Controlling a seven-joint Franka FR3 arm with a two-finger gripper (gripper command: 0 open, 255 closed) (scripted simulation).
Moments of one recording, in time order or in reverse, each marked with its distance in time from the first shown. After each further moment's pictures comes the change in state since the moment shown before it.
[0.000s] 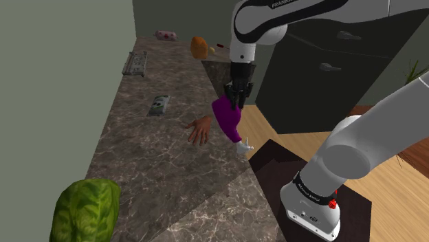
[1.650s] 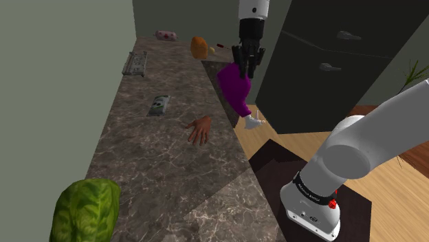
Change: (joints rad) arm -0.001 -0.057 -0.008 0.286 -0.006 -0.341 0.041
